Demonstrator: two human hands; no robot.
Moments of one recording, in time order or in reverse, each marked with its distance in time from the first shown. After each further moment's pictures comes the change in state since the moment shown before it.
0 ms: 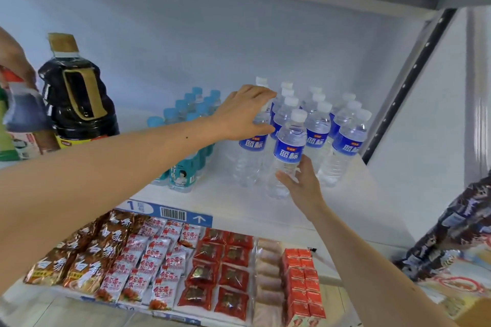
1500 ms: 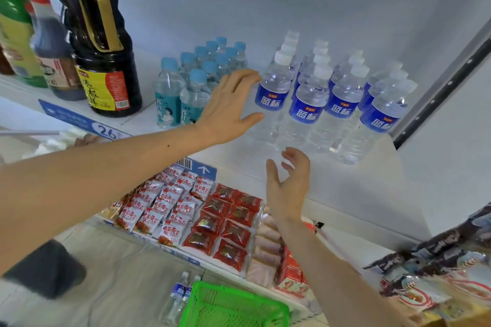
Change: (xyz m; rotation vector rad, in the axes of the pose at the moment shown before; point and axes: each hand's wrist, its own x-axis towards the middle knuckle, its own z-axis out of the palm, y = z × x) left_hand -0.085 0.003 0.056 -0.069 0.279 -0.198; right_hand -0.080 -0.002 0.044 0.021 0.193 -0.123
